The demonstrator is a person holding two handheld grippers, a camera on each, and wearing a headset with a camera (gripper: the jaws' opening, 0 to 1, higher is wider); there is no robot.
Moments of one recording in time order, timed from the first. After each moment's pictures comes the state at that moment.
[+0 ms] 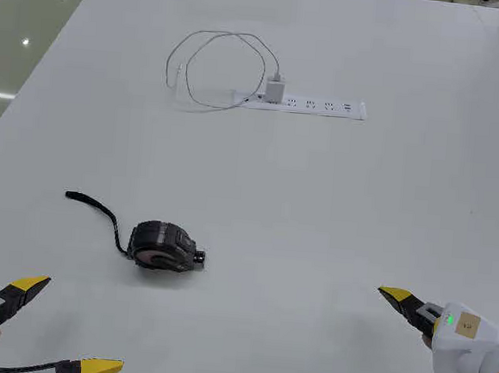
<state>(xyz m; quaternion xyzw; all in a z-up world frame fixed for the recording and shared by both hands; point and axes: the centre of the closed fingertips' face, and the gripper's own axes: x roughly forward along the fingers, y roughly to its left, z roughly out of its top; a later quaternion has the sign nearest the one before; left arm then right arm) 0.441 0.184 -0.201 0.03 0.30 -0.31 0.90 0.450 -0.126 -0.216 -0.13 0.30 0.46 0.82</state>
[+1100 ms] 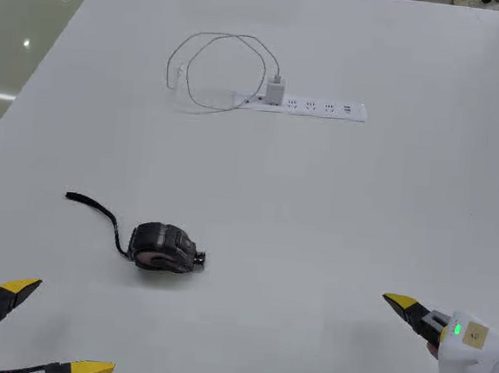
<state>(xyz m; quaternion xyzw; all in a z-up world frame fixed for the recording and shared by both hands) 0.439 0.192 -0.200 0.03 0.31 -0.30 0.90 0.446 -0.129 -0.216 -0.13 0.30 0.46 0.83</state>
